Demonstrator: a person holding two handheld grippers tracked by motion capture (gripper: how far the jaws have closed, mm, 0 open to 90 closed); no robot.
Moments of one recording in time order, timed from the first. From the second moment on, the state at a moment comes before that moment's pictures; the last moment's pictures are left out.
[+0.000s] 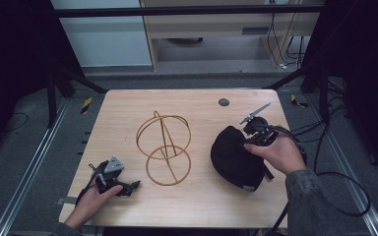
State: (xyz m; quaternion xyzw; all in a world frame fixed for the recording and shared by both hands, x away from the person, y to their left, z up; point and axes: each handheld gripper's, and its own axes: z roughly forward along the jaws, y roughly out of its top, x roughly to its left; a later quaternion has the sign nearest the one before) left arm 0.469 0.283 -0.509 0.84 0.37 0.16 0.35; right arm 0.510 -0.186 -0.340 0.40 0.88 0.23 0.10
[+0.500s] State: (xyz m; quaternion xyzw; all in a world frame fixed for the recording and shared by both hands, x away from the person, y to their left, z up) left arm 0.470 0.282 -0.509 0.84 0.38 0.17 0.35; right arm 0.493 -0.182 -0.293 0.40 0.85 0.29 0.16
